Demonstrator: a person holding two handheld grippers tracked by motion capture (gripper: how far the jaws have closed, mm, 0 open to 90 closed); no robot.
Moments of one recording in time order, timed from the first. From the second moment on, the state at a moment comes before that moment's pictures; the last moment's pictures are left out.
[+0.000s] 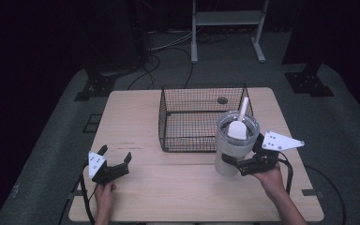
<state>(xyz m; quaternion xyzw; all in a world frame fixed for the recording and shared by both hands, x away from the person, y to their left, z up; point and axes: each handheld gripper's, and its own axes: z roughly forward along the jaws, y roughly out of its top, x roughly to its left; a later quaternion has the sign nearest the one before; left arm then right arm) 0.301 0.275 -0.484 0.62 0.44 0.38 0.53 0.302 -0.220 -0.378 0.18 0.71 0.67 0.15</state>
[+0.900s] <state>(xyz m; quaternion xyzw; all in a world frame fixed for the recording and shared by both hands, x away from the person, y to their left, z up) 0.302 0.275 -0.484 0.62 0.44 0.38 0.53 0.374 -0.187 -0.316 0.18 0.70 0.67 0.16</state>
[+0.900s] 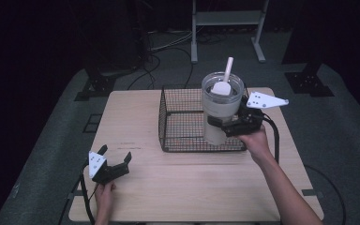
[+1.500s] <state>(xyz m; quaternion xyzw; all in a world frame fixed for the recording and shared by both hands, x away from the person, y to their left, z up) 0.302 0.276 -0.484 0.62 0.44 0.38 0.53 0.430 -0.163 -0.327 0.20 0.68 0.69 0.14</state>
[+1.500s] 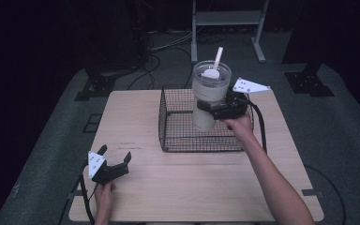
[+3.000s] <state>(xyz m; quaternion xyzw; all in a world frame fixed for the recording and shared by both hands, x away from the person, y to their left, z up) 0.302 0.284 -0.484 0.60 0.45 0.37 0.55 0.521 -0.108 -0.389 0.21 0.76 0.61 0.11</state>
